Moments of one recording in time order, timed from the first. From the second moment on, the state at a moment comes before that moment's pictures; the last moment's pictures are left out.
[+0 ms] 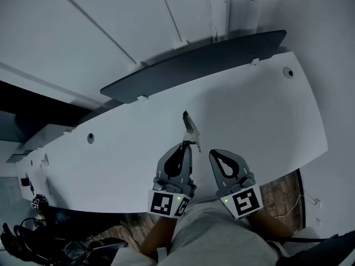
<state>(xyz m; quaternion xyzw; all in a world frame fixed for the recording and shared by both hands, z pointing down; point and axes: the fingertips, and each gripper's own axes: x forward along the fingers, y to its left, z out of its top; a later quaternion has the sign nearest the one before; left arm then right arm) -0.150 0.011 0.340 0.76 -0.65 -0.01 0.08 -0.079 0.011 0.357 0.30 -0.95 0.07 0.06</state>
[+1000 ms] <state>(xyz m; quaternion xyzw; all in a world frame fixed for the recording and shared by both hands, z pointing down) -0.130 0.021 0.323 0.75 -0.66 0.05 0.02 -0.104 -0.002 0.313 0.37 -0.93 0.03 0.02</state>
